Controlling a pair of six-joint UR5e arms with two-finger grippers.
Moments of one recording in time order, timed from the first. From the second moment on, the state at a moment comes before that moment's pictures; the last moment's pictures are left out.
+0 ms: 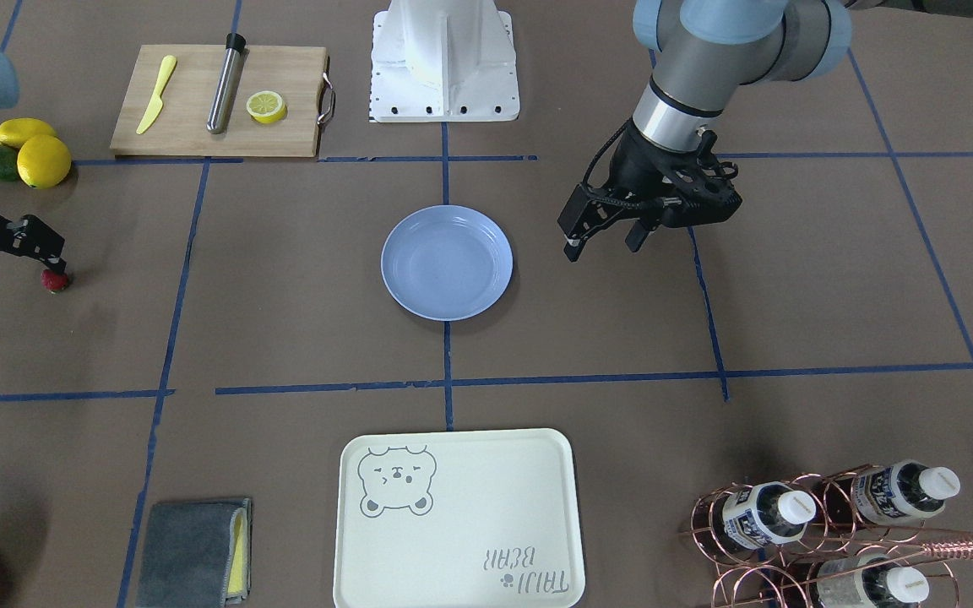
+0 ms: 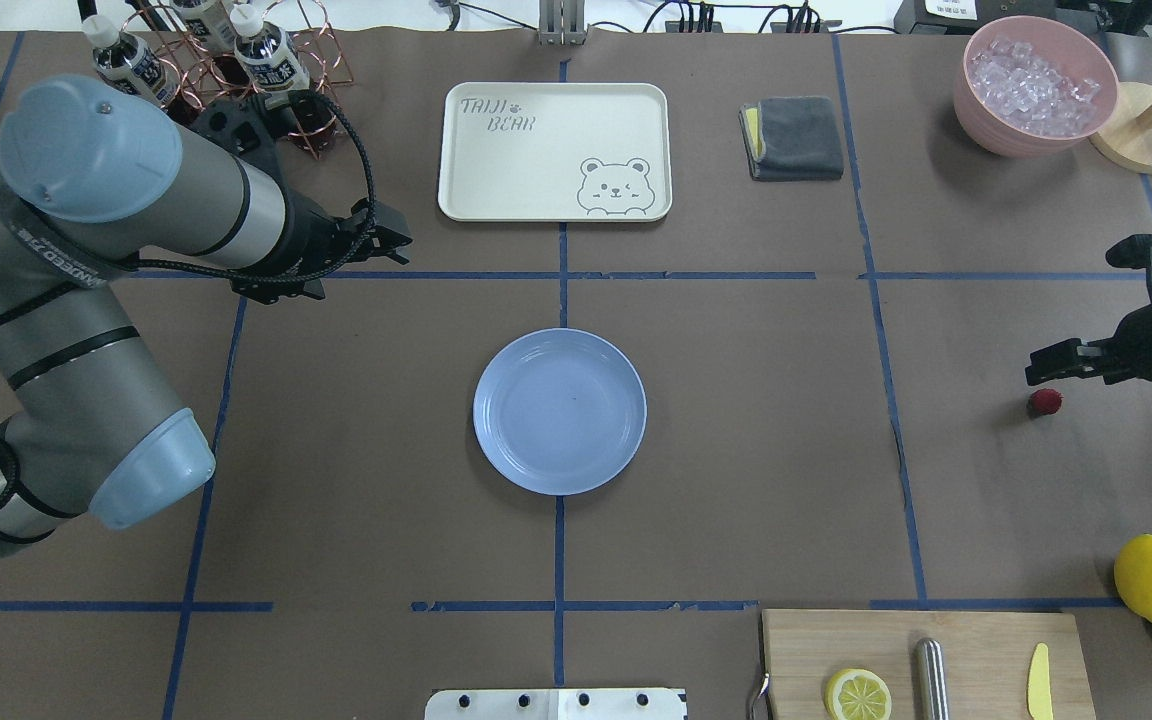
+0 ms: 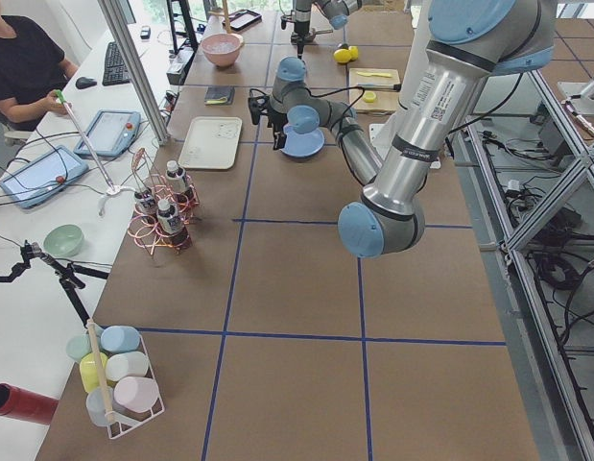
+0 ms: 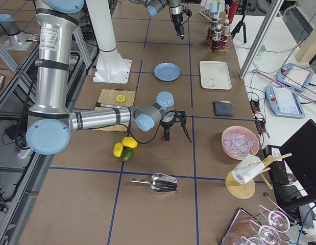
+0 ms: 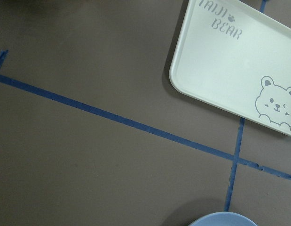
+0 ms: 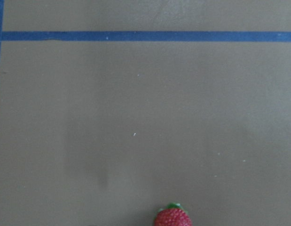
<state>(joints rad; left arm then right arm) -0.73 -2.05 -1.90 -1.77 -1.92 -1.47 0.92 -1.70 1.75 -0.99 2.11 0.86</state>
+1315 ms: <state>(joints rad) -0.73 -2.05 -1.90 -1.77 -1.92 -1.47 0.87 -1.68 1.69 -0.98 2.08 0.89</state>
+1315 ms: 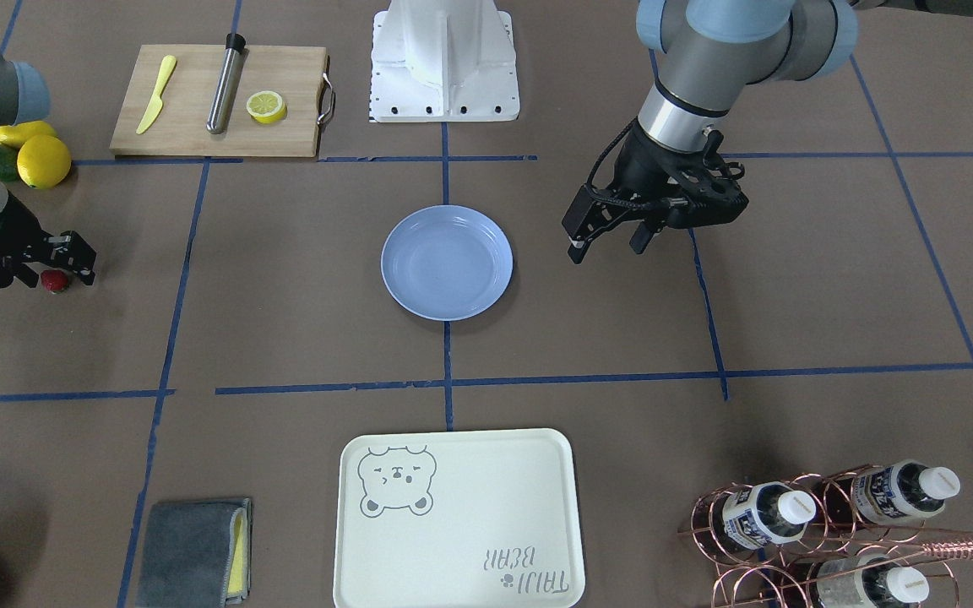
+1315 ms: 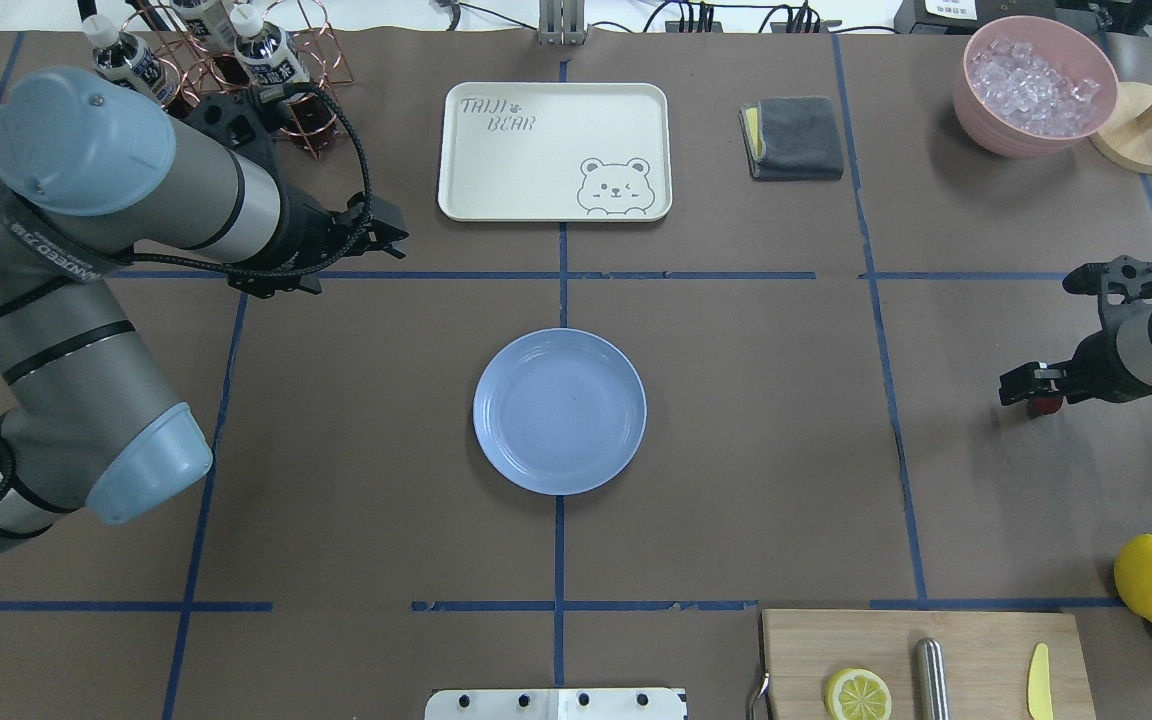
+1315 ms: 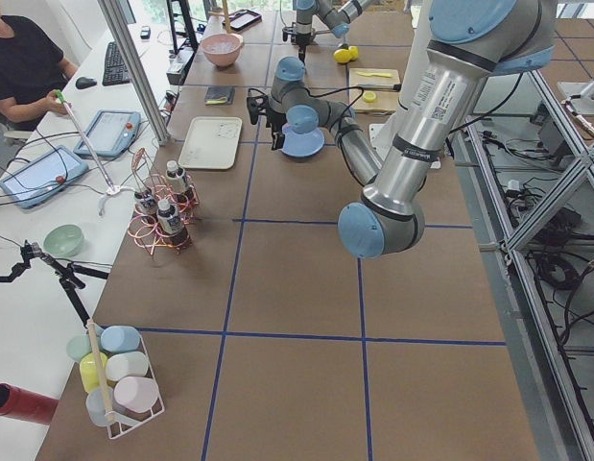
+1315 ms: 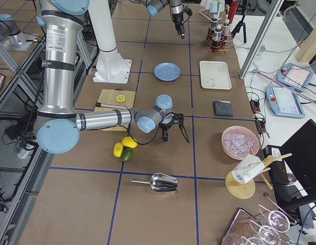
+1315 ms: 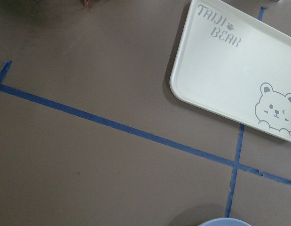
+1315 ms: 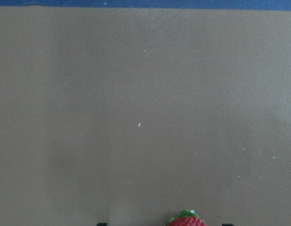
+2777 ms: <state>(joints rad) -0.83 -2.04 -1.93 -1.70 -1.96 -1.35 0.88 -1.63 1.84 -1.06 2.12 0.90</state>
